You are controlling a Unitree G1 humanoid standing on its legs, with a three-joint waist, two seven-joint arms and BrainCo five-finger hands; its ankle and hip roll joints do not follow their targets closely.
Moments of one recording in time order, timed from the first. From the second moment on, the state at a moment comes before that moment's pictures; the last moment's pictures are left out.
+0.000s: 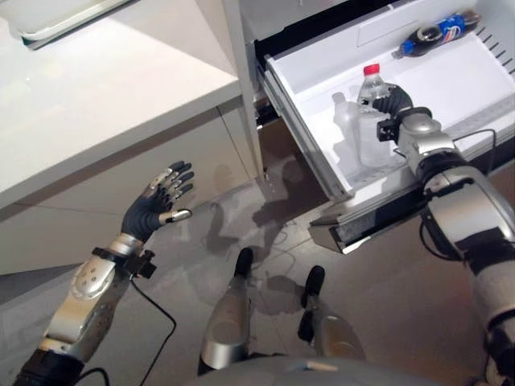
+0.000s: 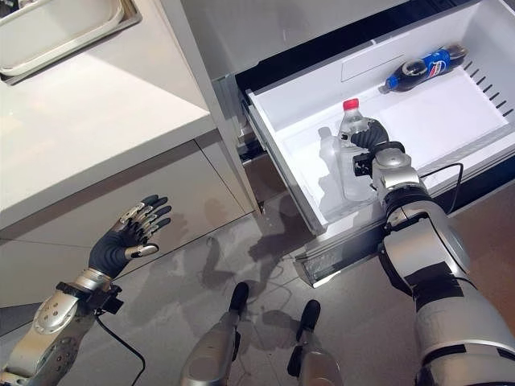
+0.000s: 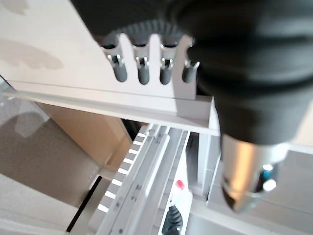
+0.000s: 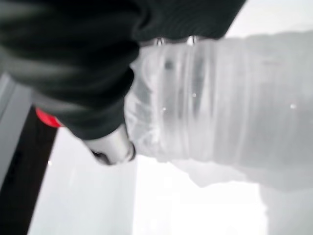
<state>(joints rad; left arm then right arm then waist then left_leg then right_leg) 0.18 0.77 -0.09 -0.18 -0.75 -0.24 -0.20 -1.25 -0.53 0.51 1.34 0.44 -0.02 0.02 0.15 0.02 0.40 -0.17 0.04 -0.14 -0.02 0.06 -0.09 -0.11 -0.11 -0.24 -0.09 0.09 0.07</state>
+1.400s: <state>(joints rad) 0.18 0.76 -0.05 -0.18 -0.70 -0.22 -0.19 -1.26 -0.48 0.55 1.27 0.26 -0.02 0.06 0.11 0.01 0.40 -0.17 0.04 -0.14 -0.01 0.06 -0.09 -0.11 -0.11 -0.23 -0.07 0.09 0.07</state>
